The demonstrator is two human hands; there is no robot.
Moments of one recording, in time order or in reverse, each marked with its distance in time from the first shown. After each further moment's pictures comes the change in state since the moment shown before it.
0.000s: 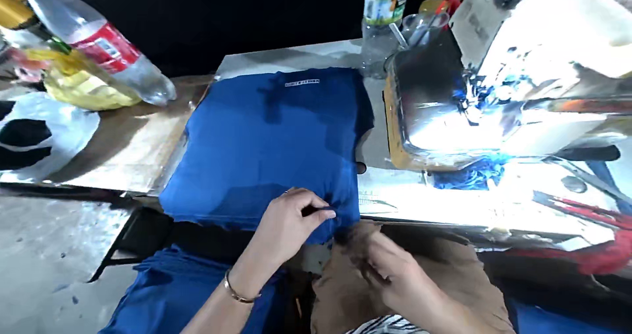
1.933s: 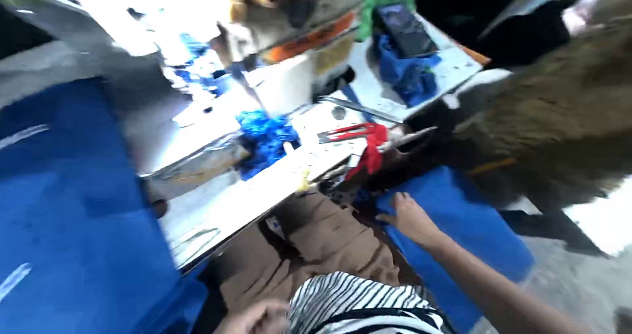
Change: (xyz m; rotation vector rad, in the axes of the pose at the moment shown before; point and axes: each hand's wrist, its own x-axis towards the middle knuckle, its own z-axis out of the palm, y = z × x) left_hand -0.050 0.031 0.098 -0.489 -1.024 -0.050; right_hand -0.254 0.081 -0.131 -0.410 0.058 1.475
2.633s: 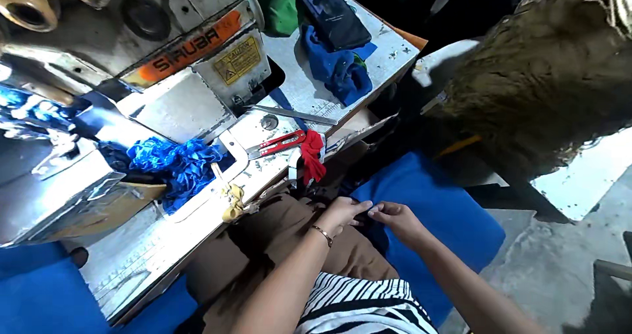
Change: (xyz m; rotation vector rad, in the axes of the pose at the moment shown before) left_hand 0.302 0.040 0.166 -0.311 -0.227 -0.402; right_hand -0.019 0.069 0.018 1.118 0.020 0.043
